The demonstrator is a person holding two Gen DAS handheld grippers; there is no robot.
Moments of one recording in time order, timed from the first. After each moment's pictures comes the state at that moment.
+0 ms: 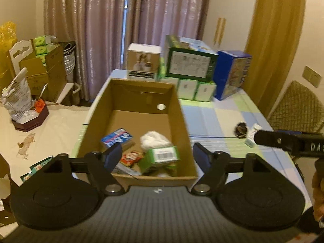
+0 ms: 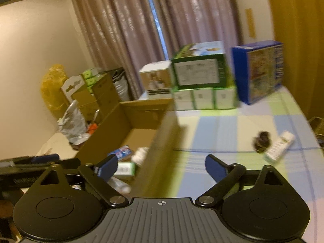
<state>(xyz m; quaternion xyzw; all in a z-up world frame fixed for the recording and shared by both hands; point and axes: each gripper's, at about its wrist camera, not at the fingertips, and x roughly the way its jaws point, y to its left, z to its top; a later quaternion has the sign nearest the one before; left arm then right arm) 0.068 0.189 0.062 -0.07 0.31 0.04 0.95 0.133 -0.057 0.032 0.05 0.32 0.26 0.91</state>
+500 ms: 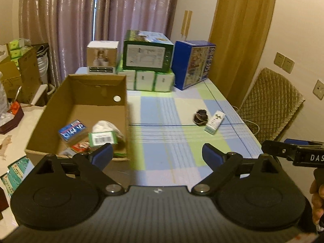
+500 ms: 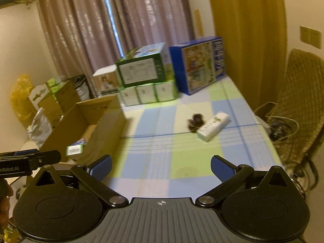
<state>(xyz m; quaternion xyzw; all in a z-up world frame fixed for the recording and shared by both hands) 0.053 0.097 0.058 -0.06 0.32 -0.03 0.94 0.075 -0.169 0.033 0.06 0.33 0.15 0.93</state>
